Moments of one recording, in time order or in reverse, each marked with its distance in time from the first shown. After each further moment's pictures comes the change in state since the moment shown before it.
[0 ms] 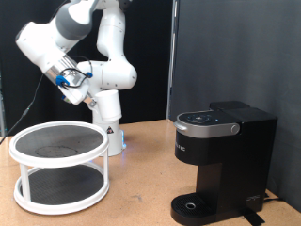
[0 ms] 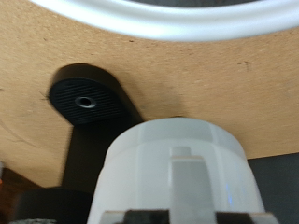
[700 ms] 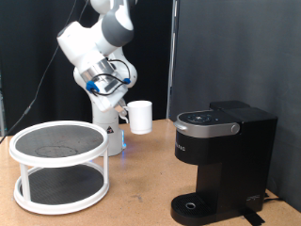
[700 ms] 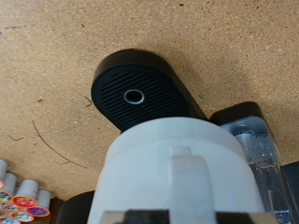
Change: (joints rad) arm 0.101 0.031 0.291 -0.030 0.214 0.295 0.299
